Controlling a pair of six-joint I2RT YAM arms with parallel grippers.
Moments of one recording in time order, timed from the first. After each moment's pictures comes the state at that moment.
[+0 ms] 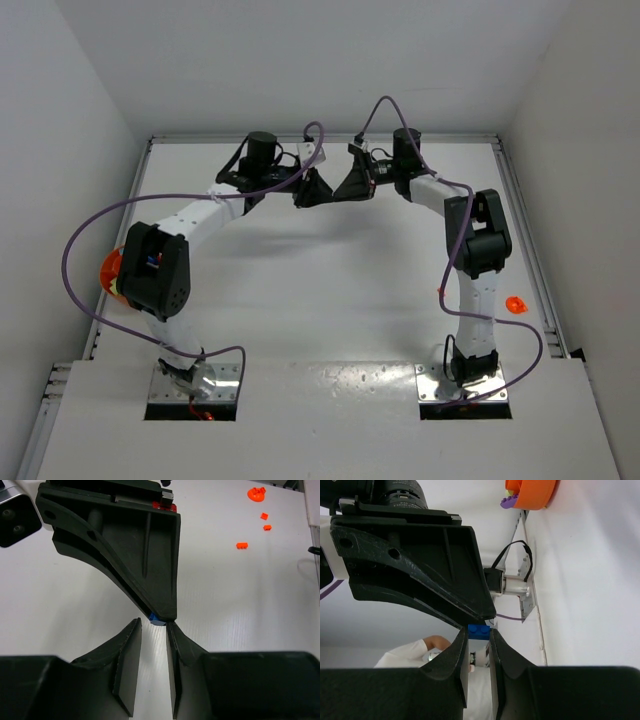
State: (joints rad) left arm -0.39 1.76 1.37 -0.04 0.92 0.31; right arm 0.23 2.17 1.48 0.34 -1.50 1.05
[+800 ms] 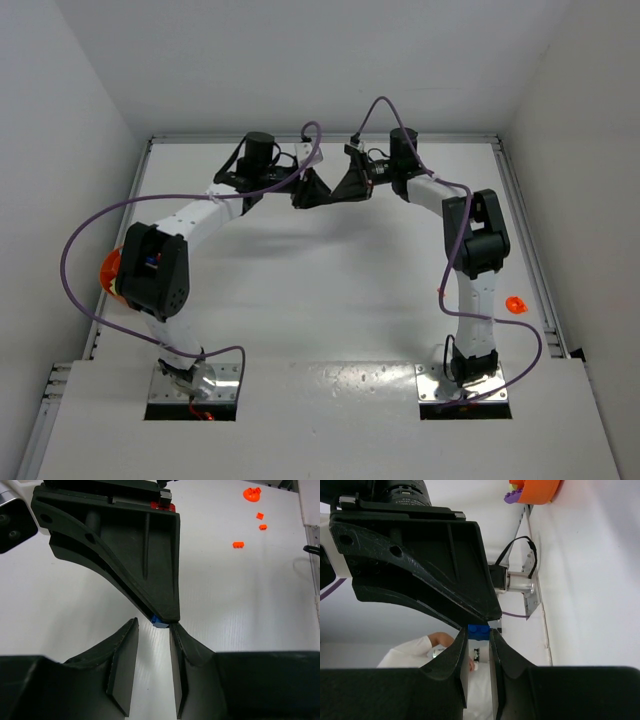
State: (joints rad) left arm -0.38 1.76 1.36 -0.04 0.94 0.31; right arm 0.25 2.17 1.48 0.34 -1.51 1.08
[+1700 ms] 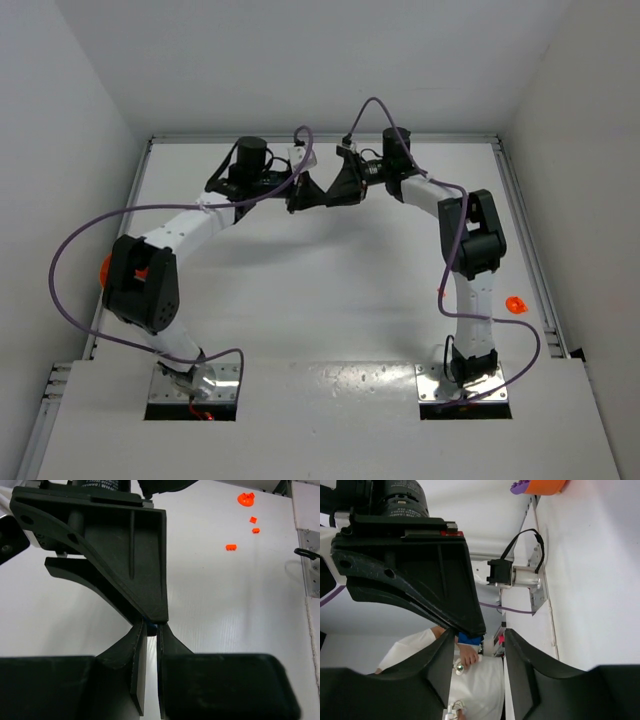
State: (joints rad) left arm -0.38 1.67 1.27 0.00 0.94 0.27; right arm 0.27 2.17 1.50 0.36 -1.52 1.12
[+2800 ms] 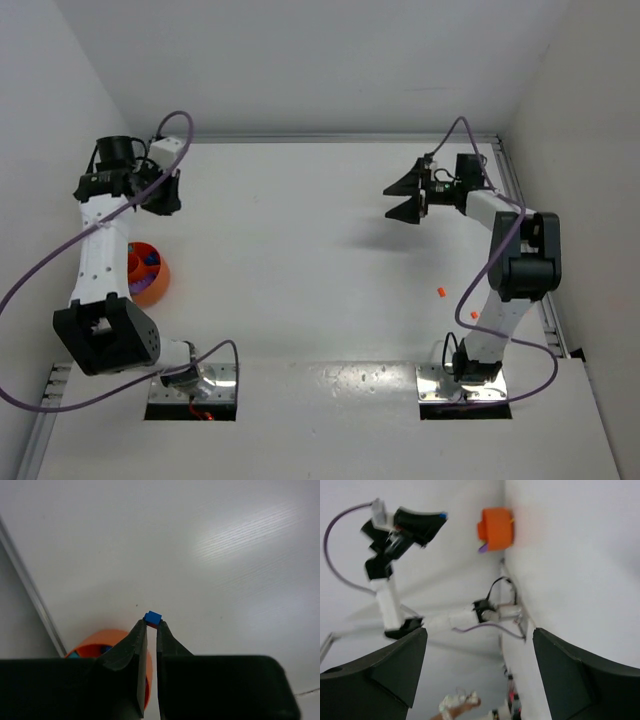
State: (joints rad) left arm 0.22 1.37 1.40 -0.89 0.37 0.50; right arm -0.06 1.88 1.14 0.05 -1.37 0.87
